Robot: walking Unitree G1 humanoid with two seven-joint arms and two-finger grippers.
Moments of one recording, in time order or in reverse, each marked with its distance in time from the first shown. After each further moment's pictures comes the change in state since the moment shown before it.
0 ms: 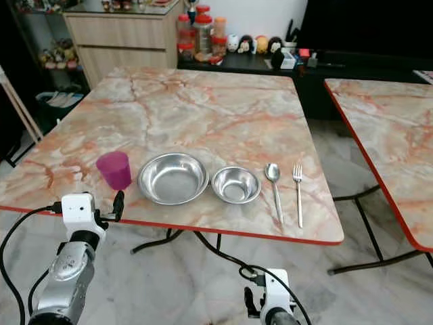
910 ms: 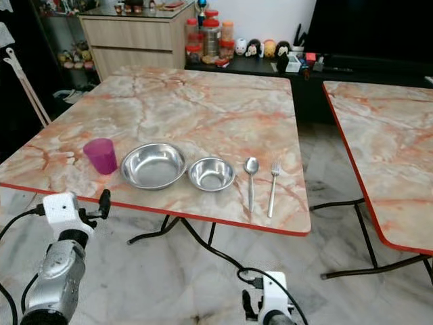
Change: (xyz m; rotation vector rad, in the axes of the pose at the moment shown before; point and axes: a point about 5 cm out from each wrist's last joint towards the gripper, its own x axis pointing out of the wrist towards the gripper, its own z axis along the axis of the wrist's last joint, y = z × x) left arm 0.013 0.019 0.010 -0.250 0.025 0.086; right arm -0.002 -0.003 -0.005 -0.003 0.017 -0.002
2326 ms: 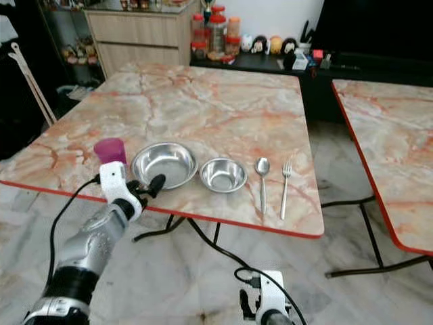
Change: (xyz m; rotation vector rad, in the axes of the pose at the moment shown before) left arm 0.028 -0.097 0.002 -0.161 0.303 -0.295; right arm 0.000 0.002 -0.002 0.000 0.004 0.001
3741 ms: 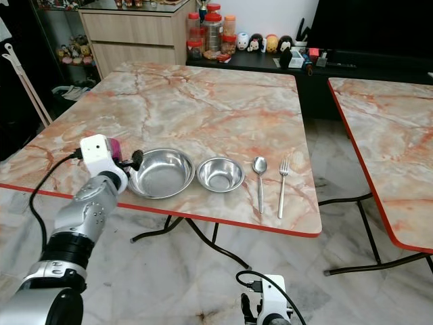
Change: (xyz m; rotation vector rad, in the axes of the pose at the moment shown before) left arm 0.013 0.024 0.049 0.118 -0.101 0.258; right arm -0.001 -0.002 -0.005 0.010 0.010 -0.007
